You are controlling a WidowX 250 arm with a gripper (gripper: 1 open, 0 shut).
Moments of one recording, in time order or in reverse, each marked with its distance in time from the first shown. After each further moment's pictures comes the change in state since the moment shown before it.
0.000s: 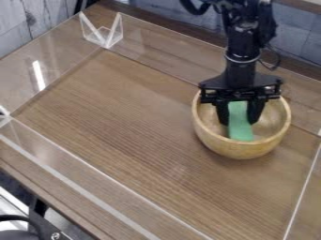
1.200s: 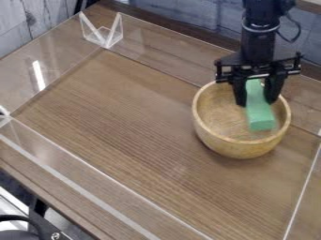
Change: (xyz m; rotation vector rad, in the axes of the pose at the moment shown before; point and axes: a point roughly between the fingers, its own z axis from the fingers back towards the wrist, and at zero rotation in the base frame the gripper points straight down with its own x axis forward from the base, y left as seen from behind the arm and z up) arm 0.003 -0.022 0.027 -0.015 0.043 0.034
